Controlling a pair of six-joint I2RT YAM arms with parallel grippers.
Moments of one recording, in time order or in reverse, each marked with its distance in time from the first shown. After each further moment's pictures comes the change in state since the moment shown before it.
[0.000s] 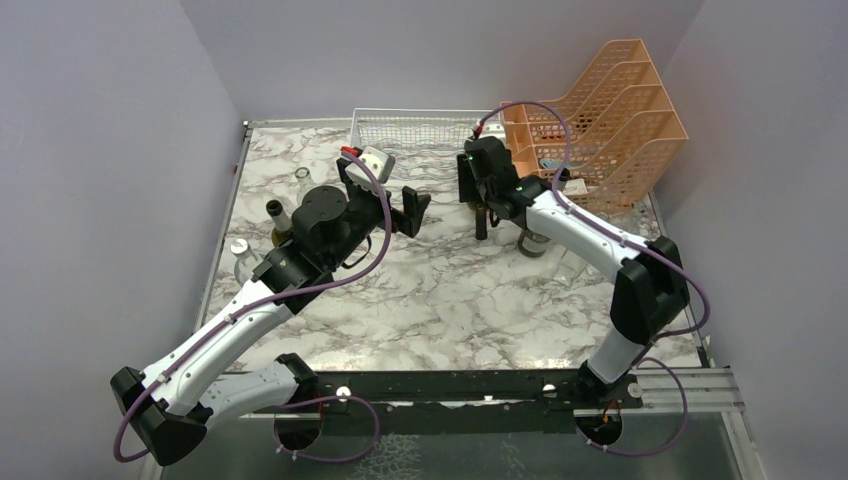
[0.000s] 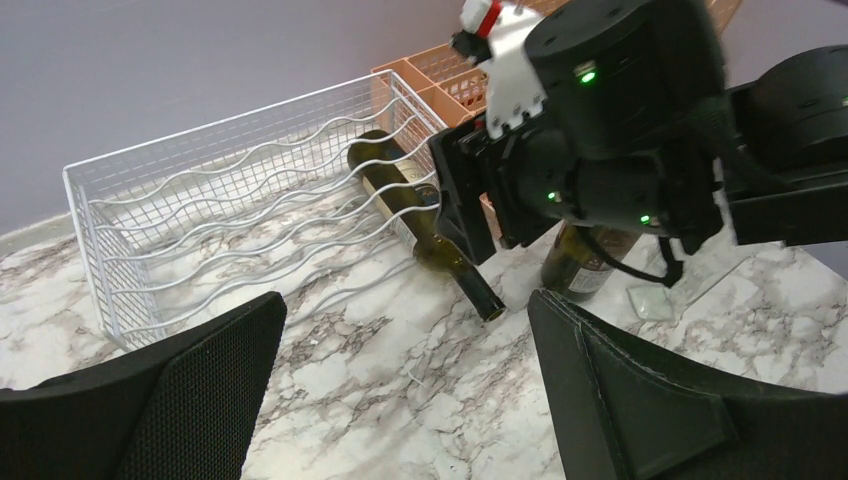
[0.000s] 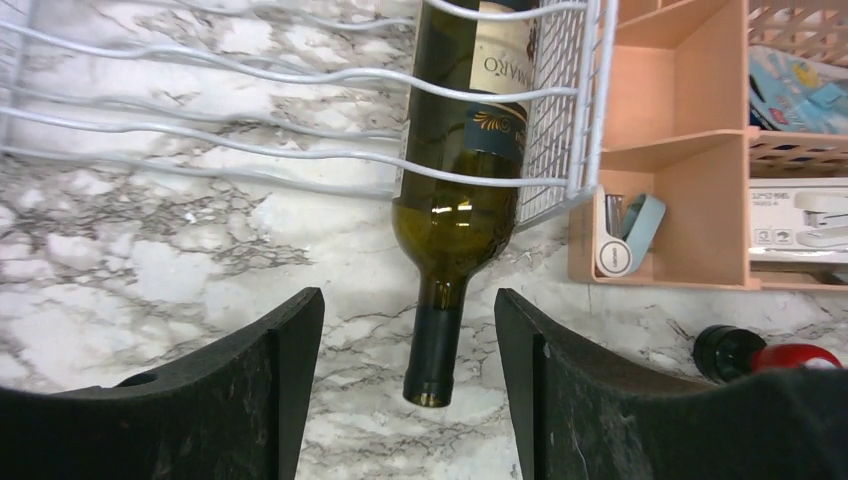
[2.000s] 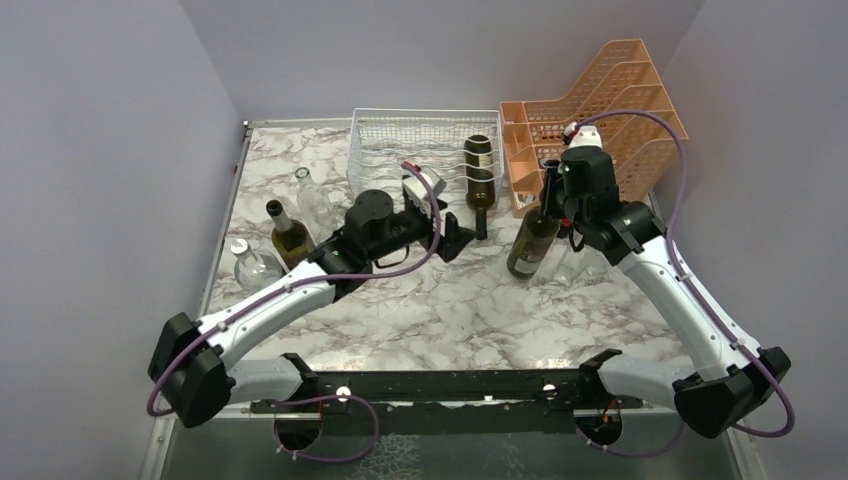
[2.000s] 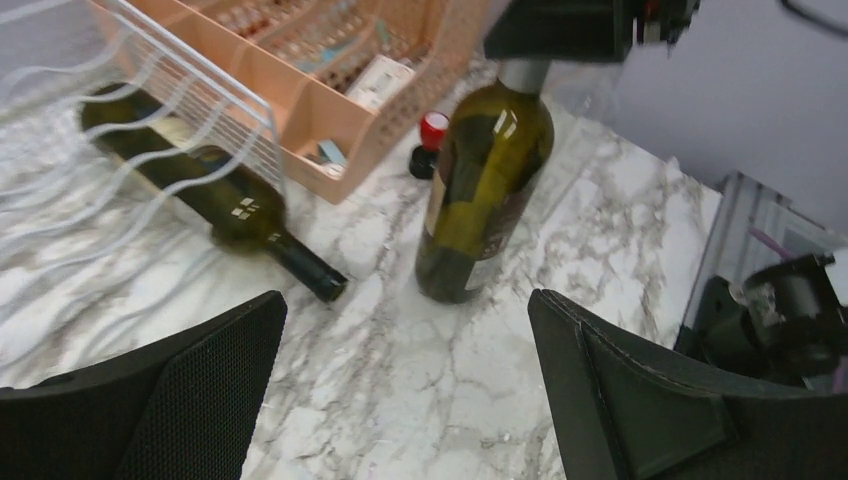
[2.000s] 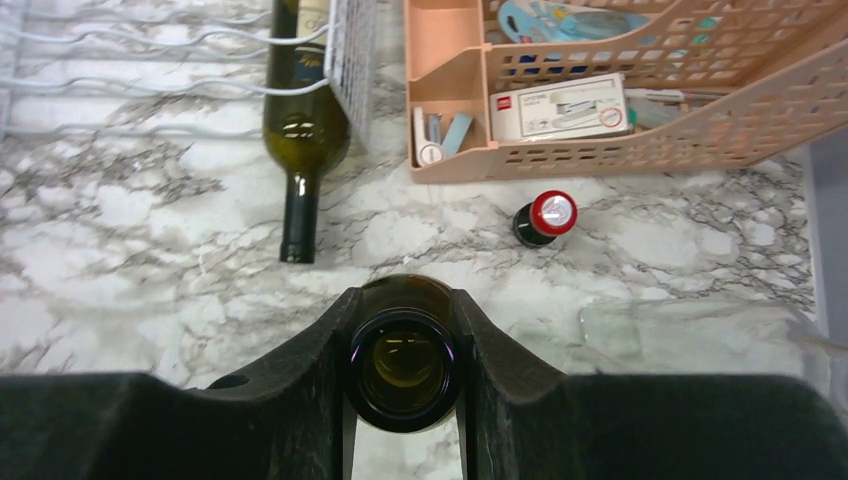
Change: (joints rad) left arm -0.021 0.196 -0.103 0.256 0.351 -0.084; right arm -0.169 -0.562 -0.143 -0.322 -0.050 -0.037
